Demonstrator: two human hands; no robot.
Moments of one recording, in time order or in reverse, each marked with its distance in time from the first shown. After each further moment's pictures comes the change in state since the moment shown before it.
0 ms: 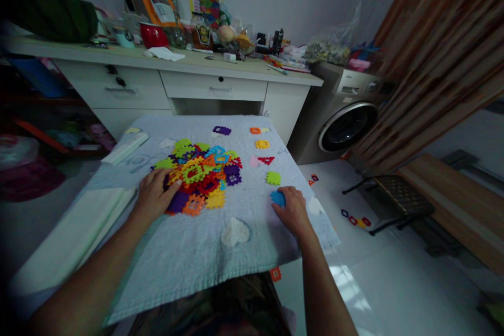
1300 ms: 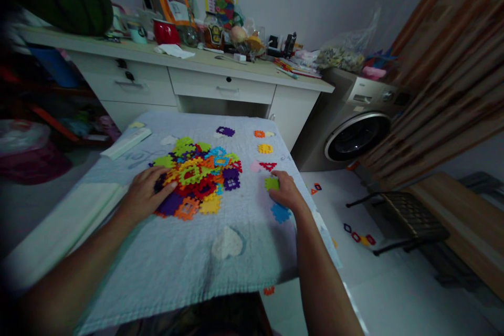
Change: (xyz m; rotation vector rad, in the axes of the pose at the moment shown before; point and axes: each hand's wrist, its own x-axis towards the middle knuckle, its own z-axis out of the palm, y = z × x) left_hand 0.001 -0.012 -0.004 -0.027 0.000 0.112; right_hand 0.095 0.013 0.003 0.097 -0.098 -0.188
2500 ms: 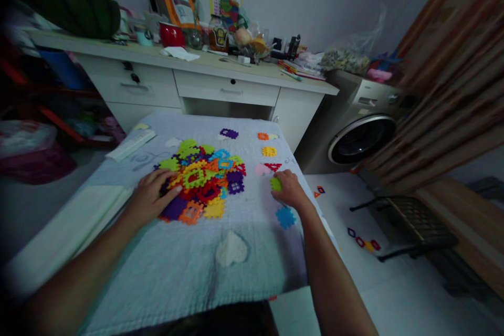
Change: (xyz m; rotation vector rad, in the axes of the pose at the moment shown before) left_hand 0.000 0.001 -0.002 0.008 -0.026 0.045; right_hand 0.017 -0.008 -0.008 -0.187 -0.072 -0.065
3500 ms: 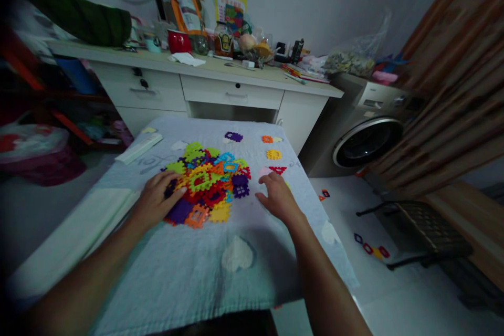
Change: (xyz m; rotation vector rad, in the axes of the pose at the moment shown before) left_hand 0.002 0.001 -0.004 -0.072 0.041 -0.033; right_hand -0.003 -0.072 -0.008 0.096 0.056 -0.131
